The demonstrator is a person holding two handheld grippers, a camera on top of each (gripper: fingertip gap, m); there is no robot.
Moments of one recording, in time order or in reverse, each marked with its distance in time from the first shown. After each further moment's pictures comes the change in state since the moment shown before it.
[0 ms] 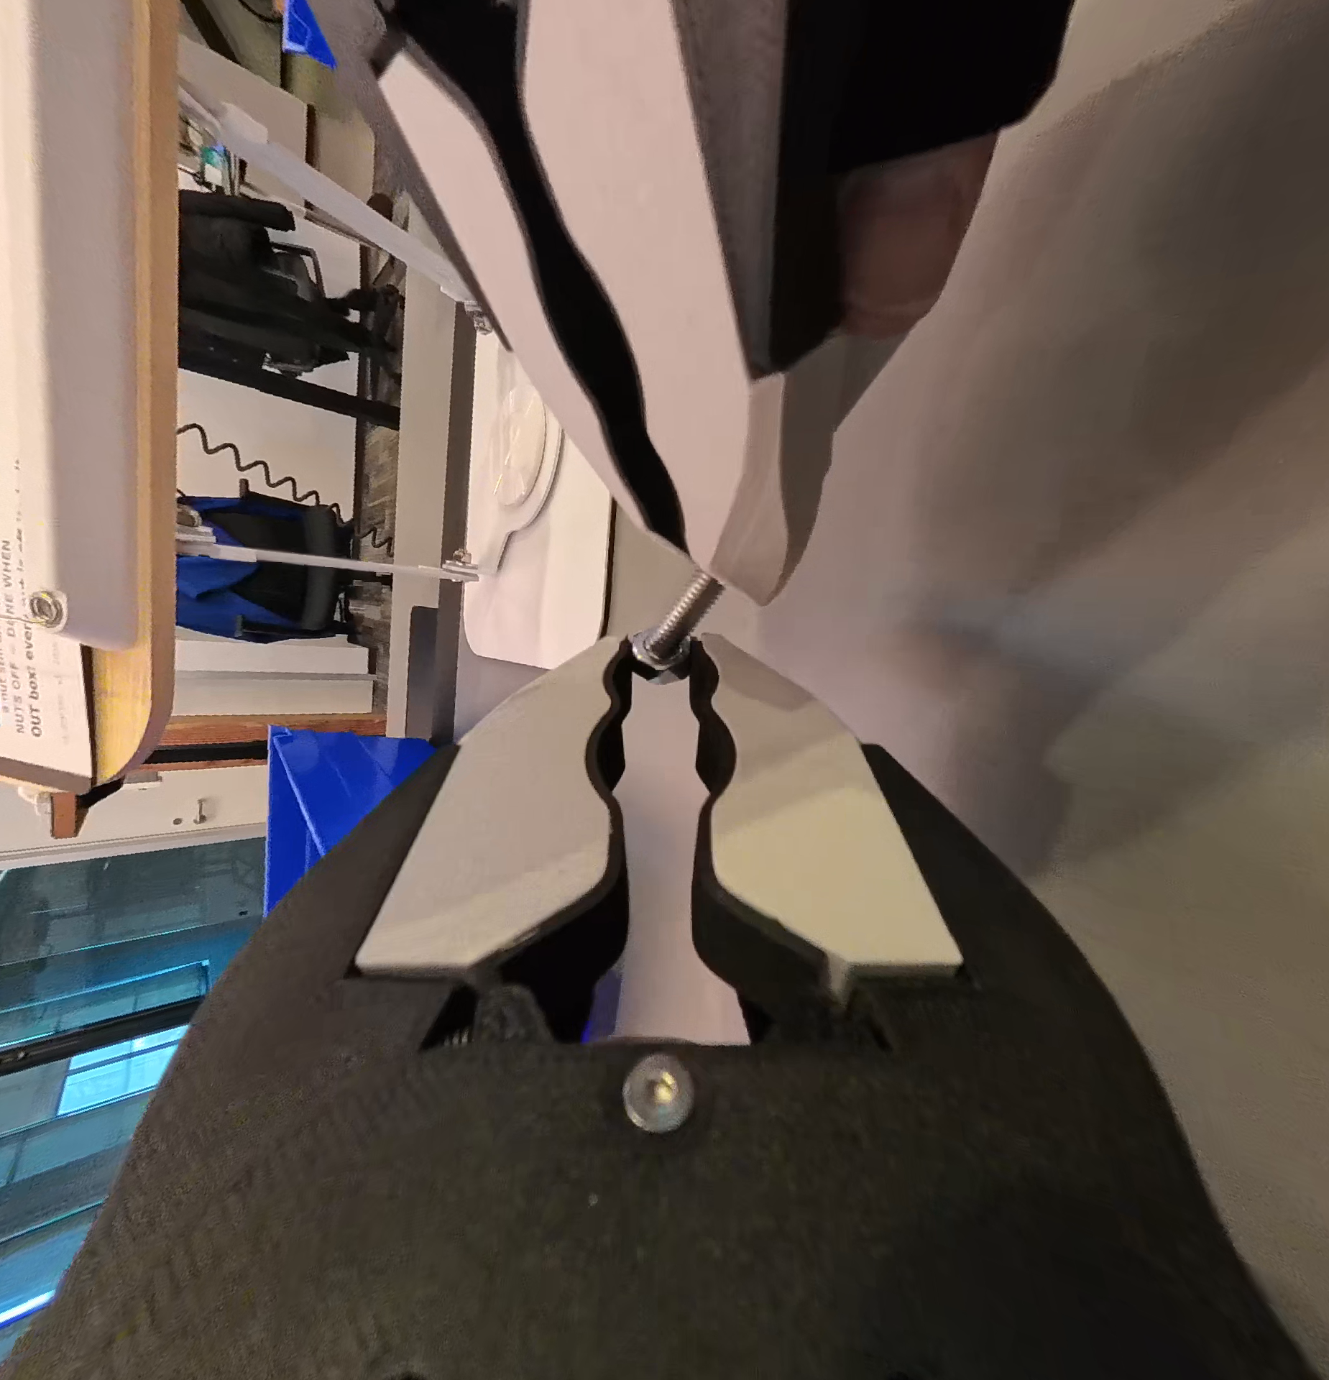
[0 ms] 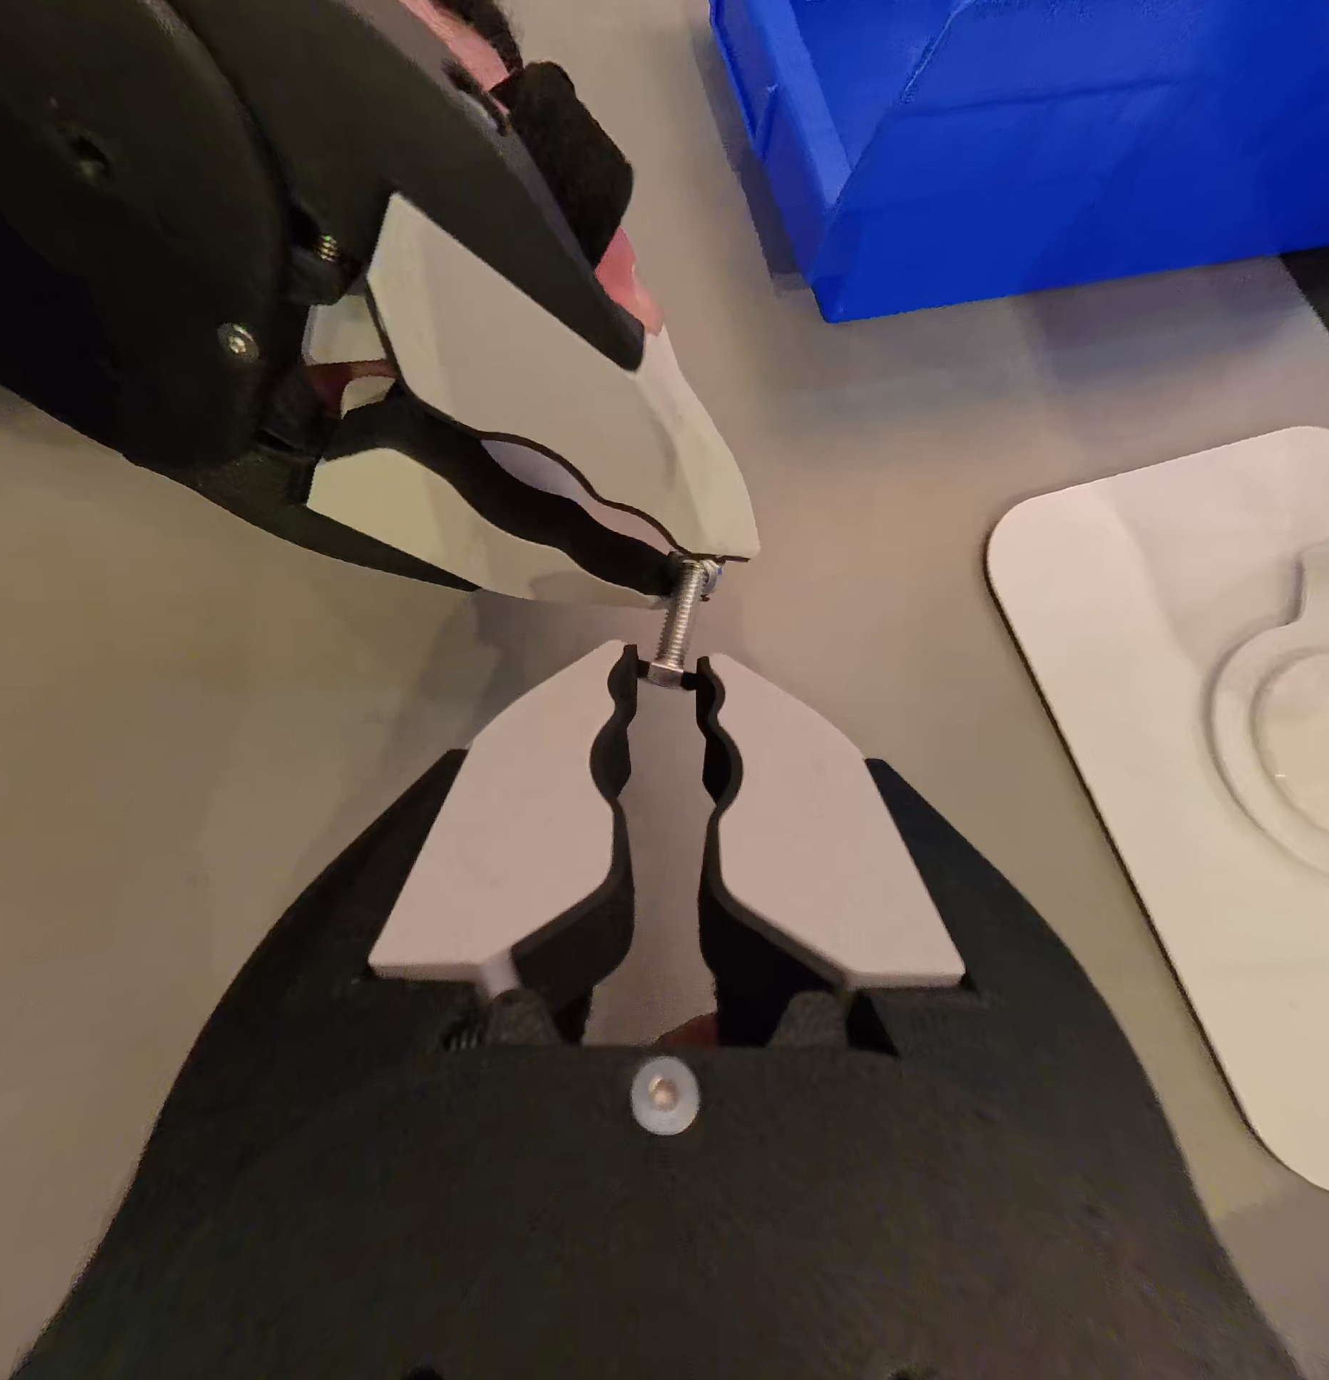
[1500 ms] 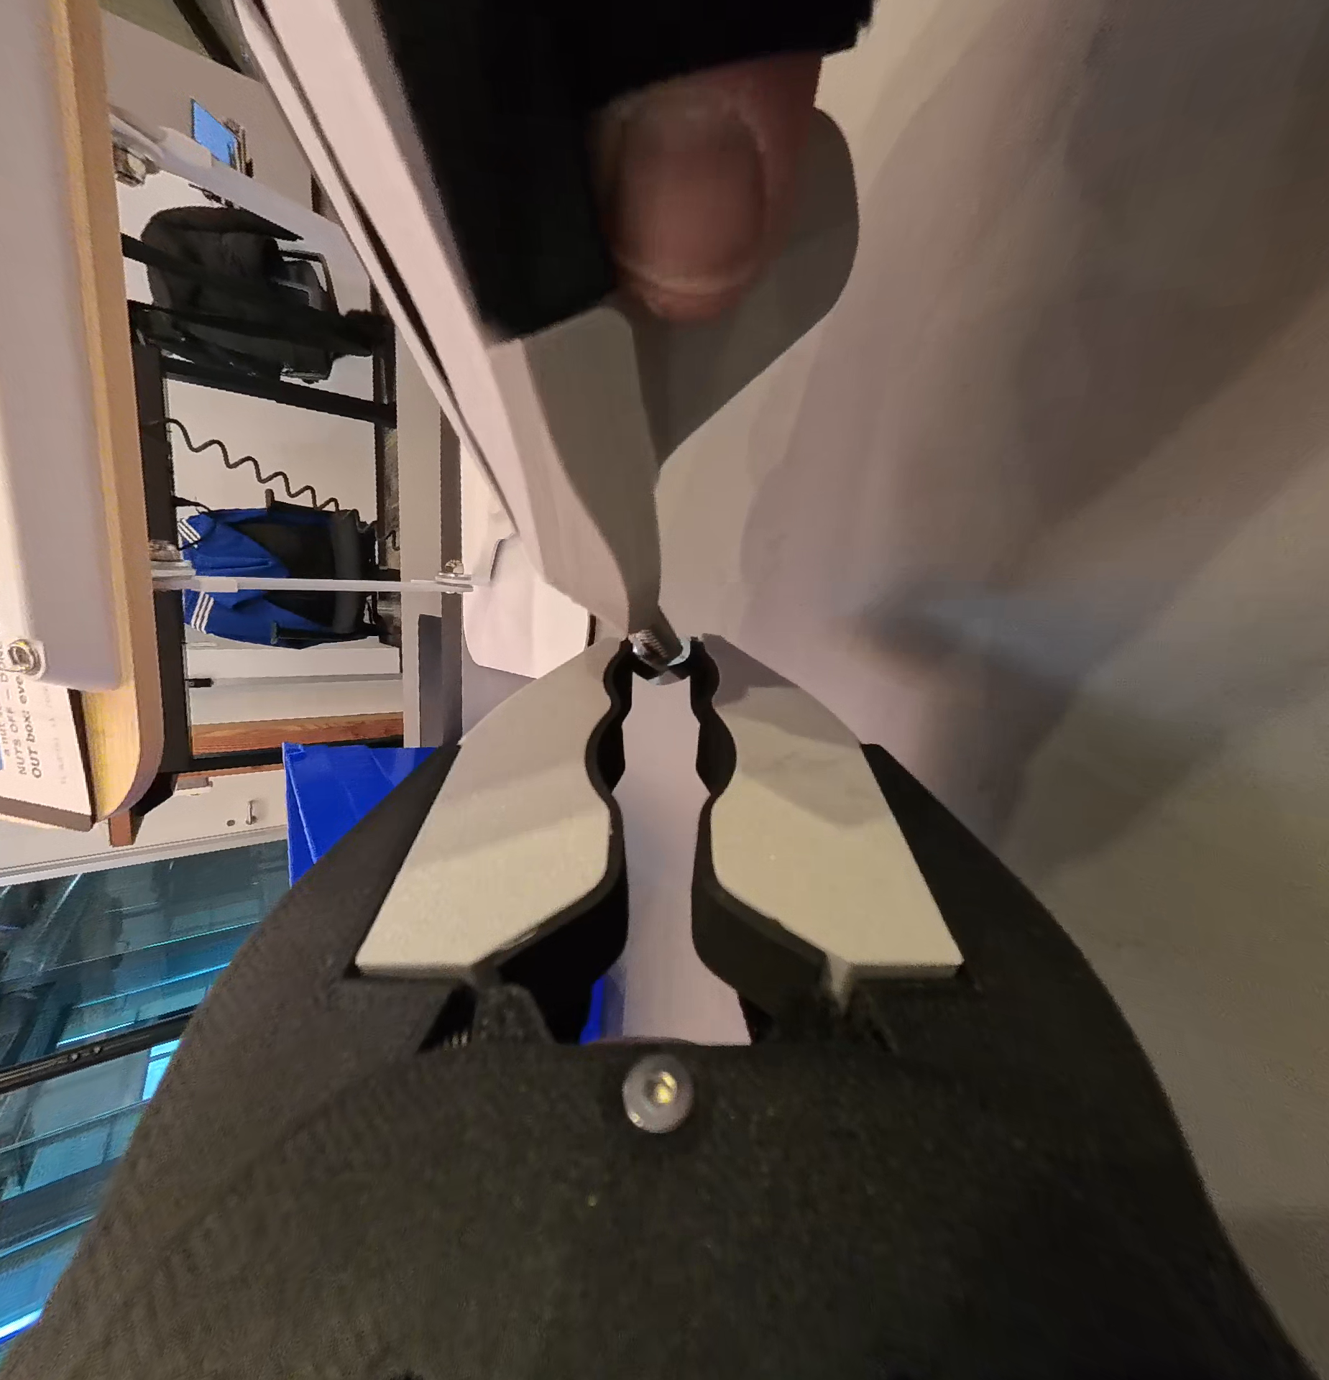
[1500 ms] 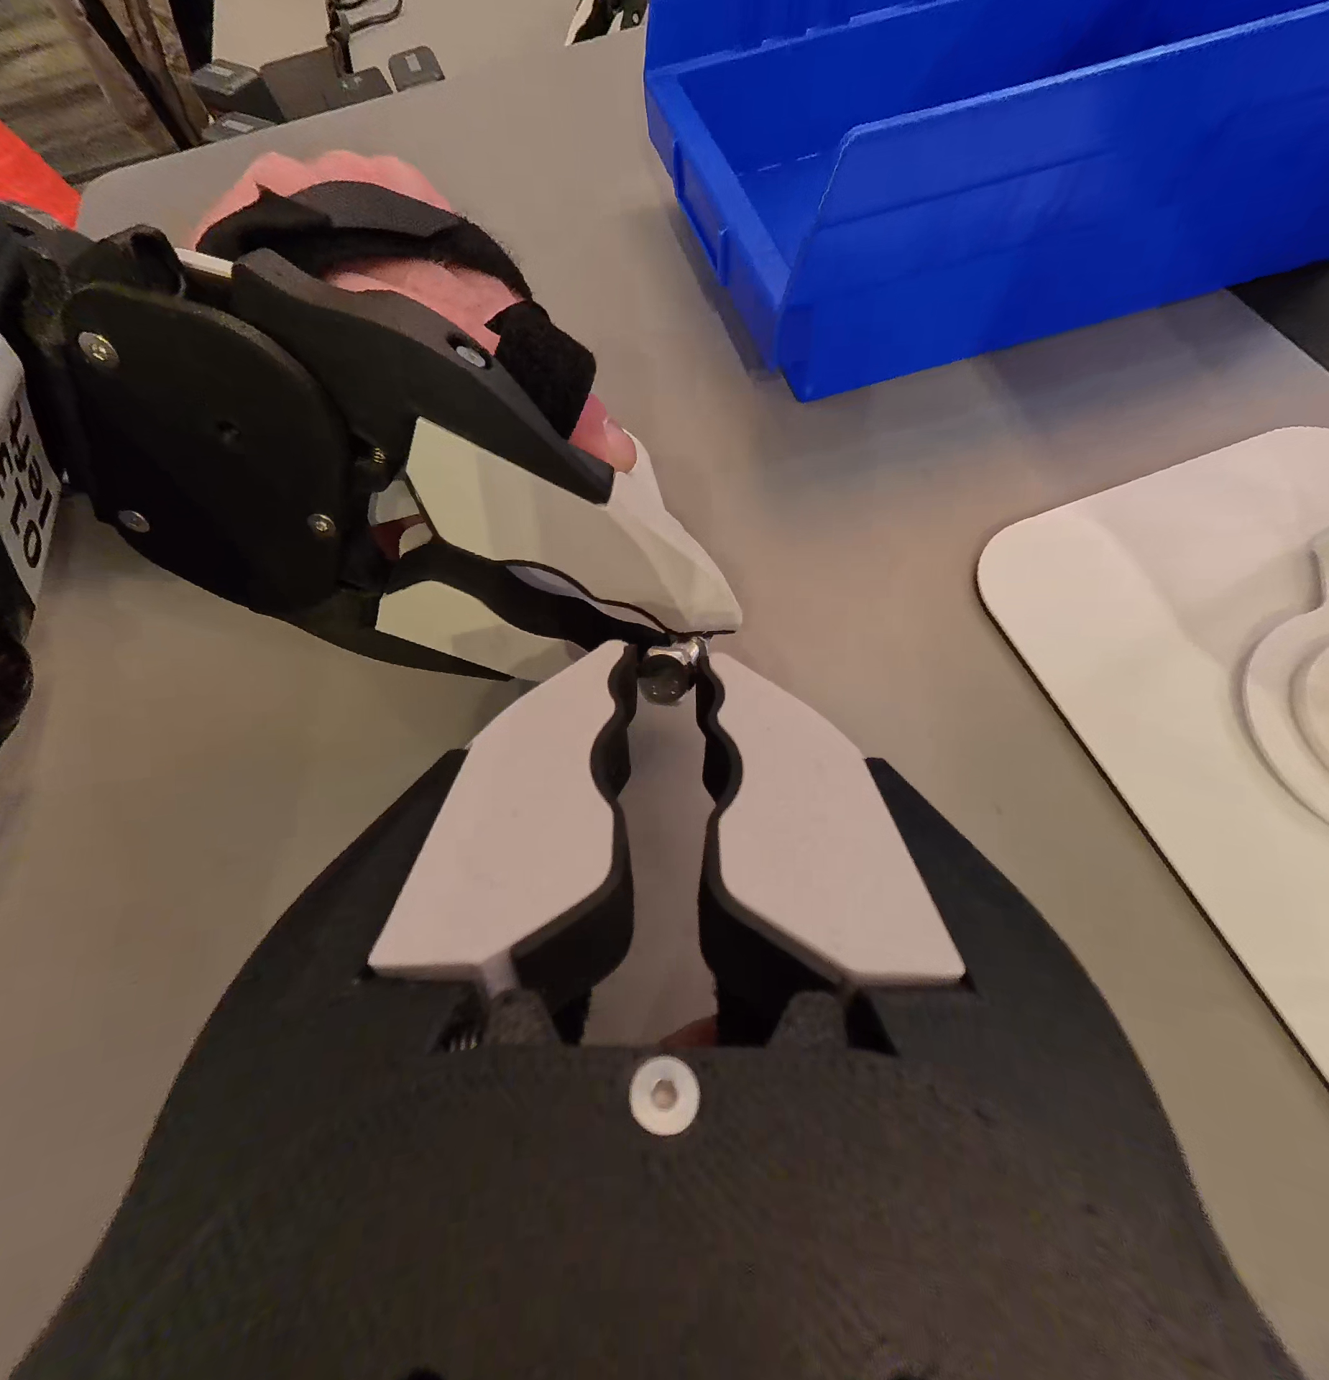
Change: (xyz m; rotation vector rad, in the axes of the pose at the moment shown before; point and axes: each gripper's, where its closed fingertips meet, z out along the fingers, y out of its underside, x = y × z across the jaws) left arm 0.009 0.004 0.008 -0.027 -0.017 0.066; right arm 0.006 -0.011 -0.008 0.174 -0.042 0.131
